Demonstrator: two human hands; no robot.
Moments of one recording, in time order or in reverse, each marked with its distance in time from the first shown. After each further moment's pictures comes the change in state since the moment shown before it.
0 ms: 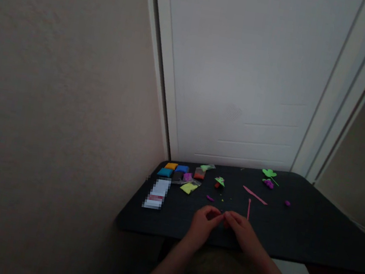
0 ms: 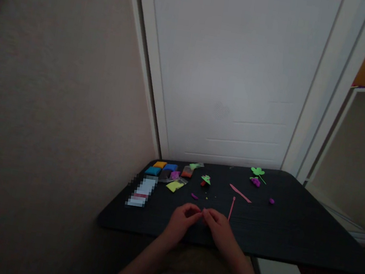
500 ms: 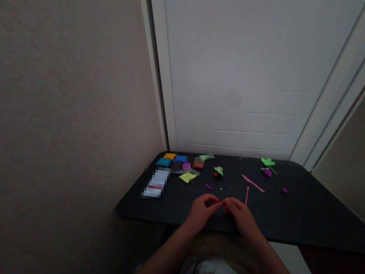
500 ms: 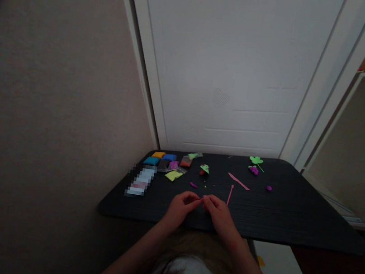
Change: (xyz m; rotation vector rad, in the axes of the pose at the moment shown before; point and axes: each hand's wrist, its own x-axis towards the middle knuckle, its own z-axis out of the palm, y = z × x) left_hand 0.002 -0.007 0.002 0.011 -0.009 0.019; right_hand 0.002 0.005 -0.002 0.032 0.048 0.010
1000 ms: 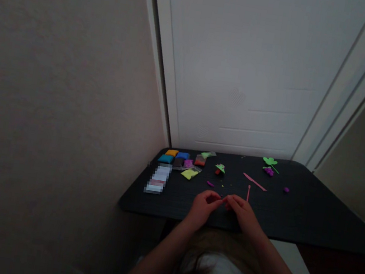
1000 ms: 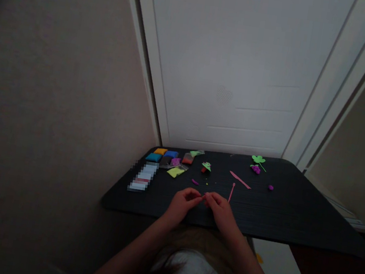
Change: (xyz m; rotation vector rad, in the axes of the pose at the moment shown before) left_hand -0.001 -0.004 -0.001 -0.012 0.008 0.012; right_hand -0.002 0.000 -0.001 -0.003 0.021 0.013
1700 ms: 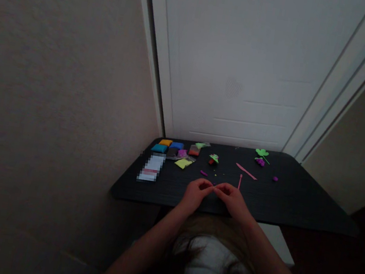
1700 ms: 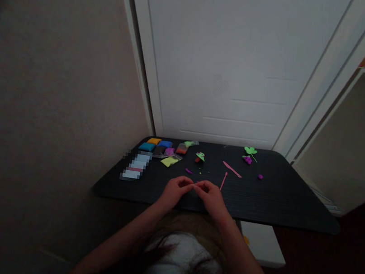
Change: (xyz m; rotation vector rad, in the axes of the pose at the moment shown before) left_hand 0.004 -0.002 0.001 -0.006 0.025 -0.004; right_hand 0.002 0.009 0.004 0.025 -0.042 -0.025
